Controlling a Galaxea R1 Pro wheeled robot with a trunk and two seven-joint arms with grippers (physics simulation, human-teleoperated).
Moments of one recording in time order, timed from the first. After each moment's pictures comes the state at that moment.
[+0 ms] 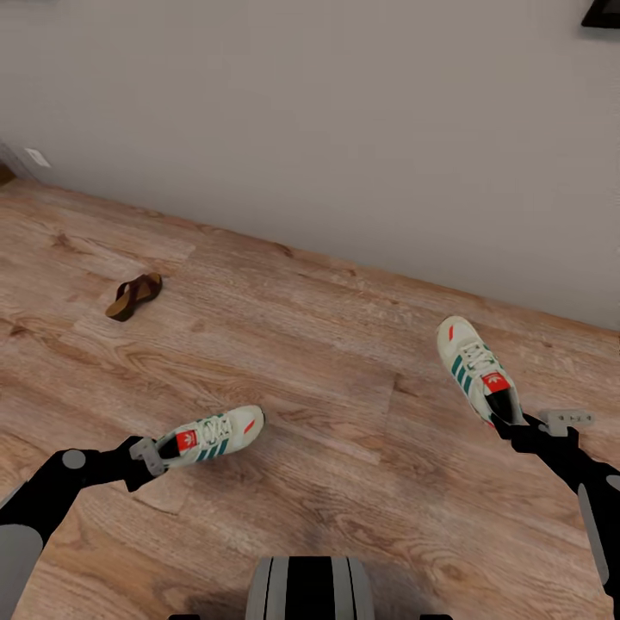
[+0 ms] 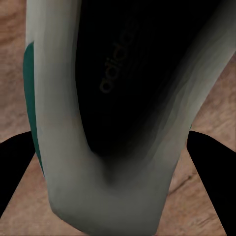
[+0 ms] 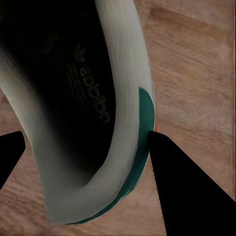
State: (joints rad) left arm -0.69 0.35 0.18 -0.63 -0.74 -0.13 -0.86; right arm -0.37 -0.23 -0.46 -1.36 0.11 0.34 0.41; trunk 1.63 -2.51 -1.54
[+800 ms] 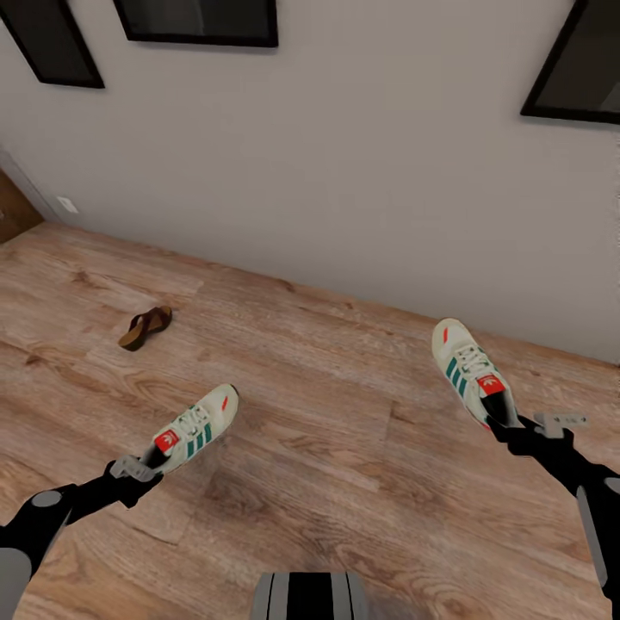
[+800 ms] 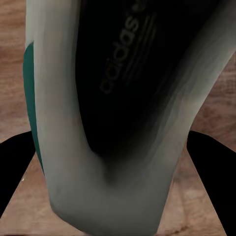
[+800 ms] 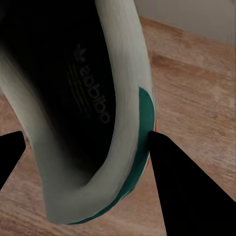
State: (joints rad) left arm -0.68 0.35 0.42 -0.39 -0.56 -0.24 -0.76; right arm -0.36 -0.22 -0.46 -1.36 0.12 0.34 0.46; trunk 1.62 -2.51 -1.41
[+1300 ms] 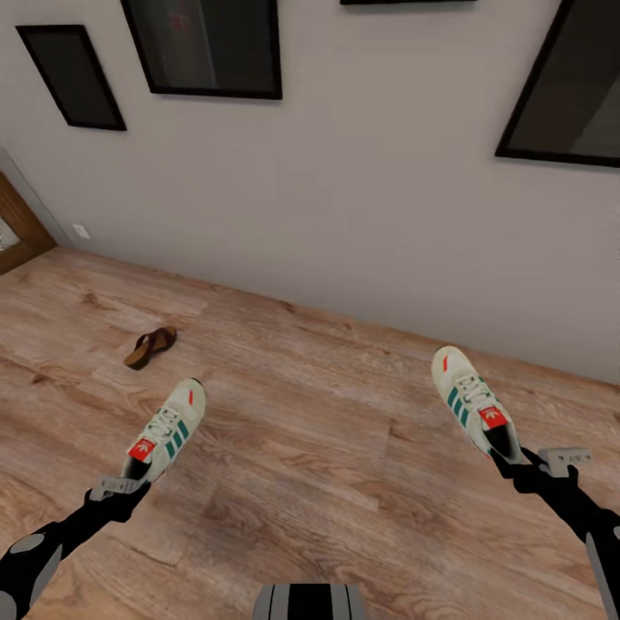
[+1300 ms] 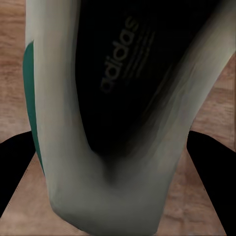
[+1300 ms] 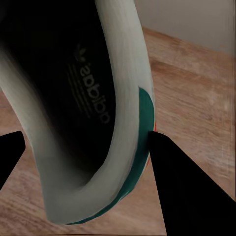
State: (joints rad) left arm -0.58 0.35 0.42 -0.32 -0.23 -0.29 -0.62; right arm -0.27 -0.21 -0.51 -1.22 0.13 0.11 0.50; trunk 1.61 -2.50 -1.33
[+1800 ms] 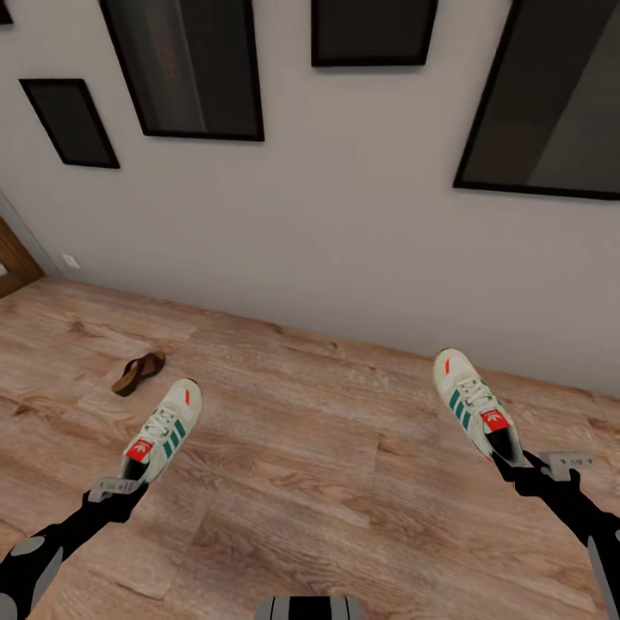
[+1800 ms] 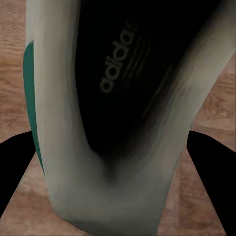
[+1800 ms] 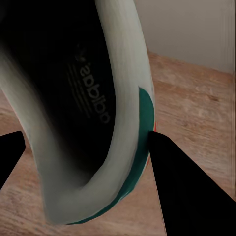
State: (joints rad) left arm -0.58 0.35 0.42 -0.32 -0.22 -0.29 -0.58; right arm -0.27 -0.21 -0.52 -1.21 0.13 0.11 0.50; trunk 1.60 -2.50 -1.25
